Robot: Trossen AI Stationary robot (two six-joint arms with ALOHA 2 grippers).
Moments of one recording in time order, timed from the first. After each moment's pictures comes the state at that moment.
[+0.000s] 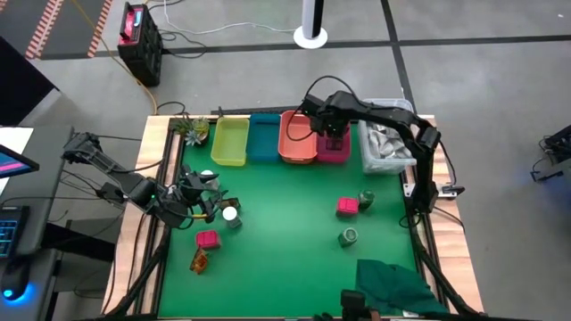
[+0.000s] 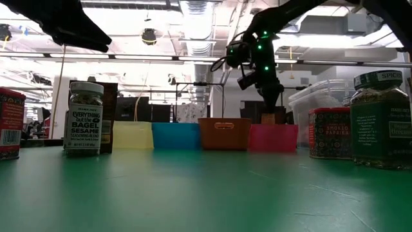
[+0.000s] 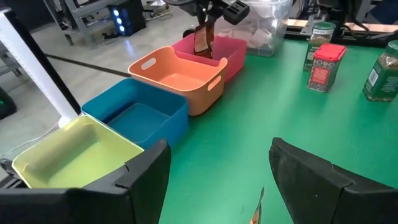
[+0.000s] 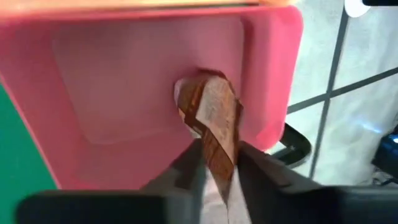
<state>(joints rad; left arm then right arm) -0.57 0.77 0.62 -0.50 -1.07 -0.54 -0.55 1.95 1.68 -1.21 0.43 -0.43</state>
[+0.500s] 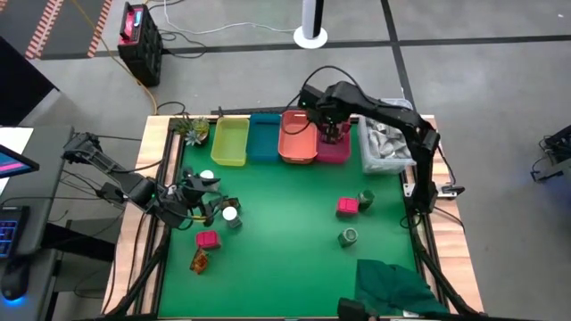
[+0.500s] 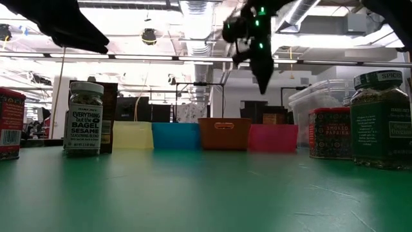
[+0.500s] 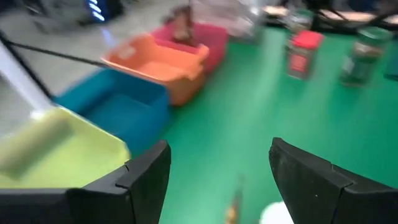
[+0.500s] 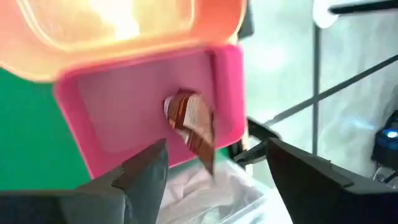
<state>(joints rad) -0.57 0.77 0.62 -0.51 -0.96 -0.55 -0.47 1.95 1.94 -1.38 0.45 -0.31</state>
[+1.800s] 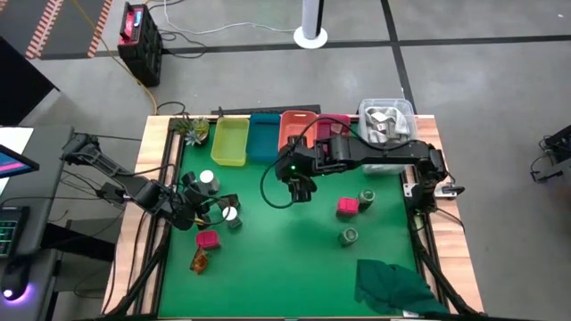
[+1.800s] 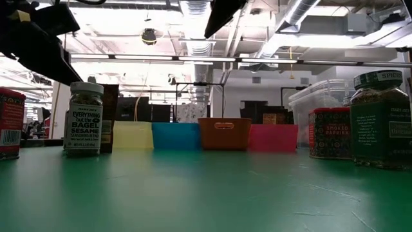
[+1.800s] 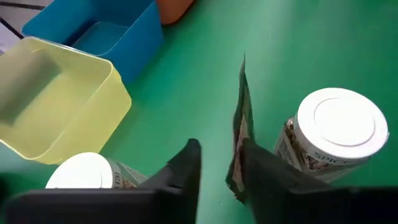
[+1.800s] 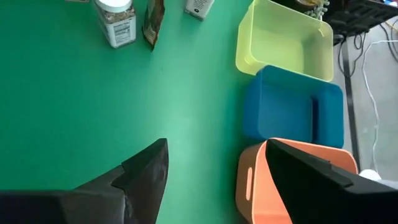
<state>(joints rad) -0.54 0.77 0.52 -0.70 -0.78 -0.63 0.03 1.88 1.97 -1.05 0.26 -0.20</state>
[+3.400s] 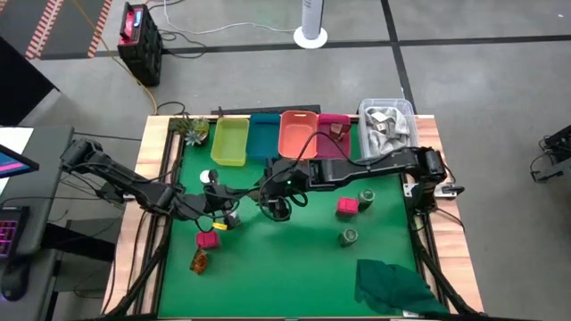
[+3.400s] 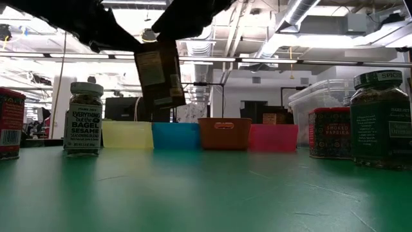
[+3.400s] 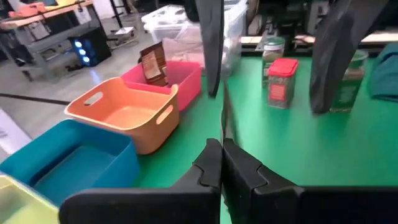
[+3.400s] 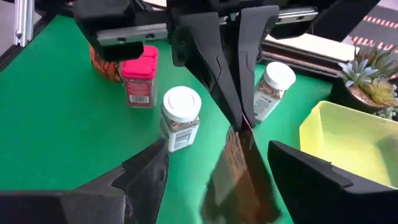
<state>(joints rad) -0.40 1.02 0.52 0.19 -0.82 -0.13 0.06 1.89 1.61 -0.29 0.03 -0.21</state>
